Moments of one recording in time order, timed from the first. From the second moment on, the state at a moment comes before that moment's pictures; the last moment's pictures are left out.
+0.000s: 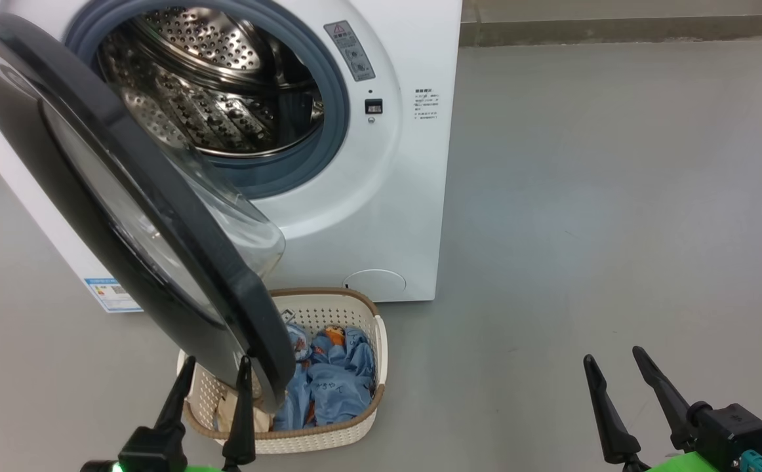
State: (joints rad) left arm 0.02 0.04 -0.19 0.09 -0.18 0.09 -0.26; right arm 0.12 -0.05 -0.01 -0.06 0.18 0.13 -0.13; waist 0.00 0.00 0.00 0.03
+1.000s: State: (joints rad) left arm 0.02 0.04 -0.19 0.09 -0.18 0.09 -0.26; right arm 0.12 -0.05 0.00 -0.06 0.17 0.13 -0.13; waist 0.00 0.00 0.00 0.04
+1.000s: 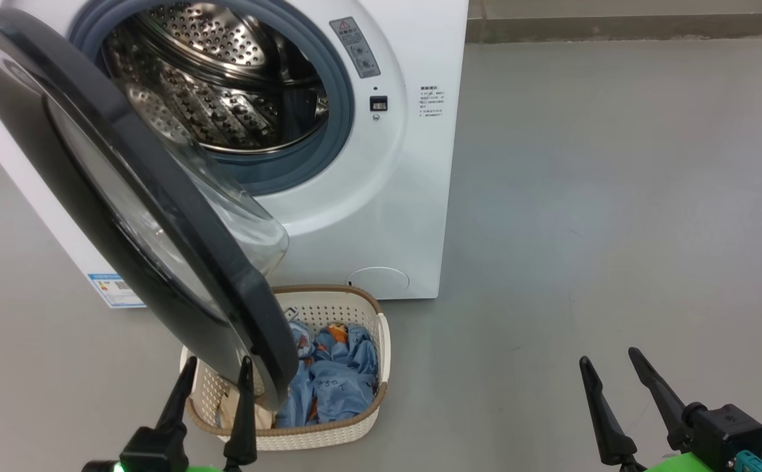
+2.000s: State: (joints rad) left arm -0.06 0.04 -0.08 -0.14 -0.18 0.05 -0.26; right arm 0.12 -0.05 0.02 -0.04 0.15 0.13 -0.12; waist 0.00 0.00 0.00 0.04
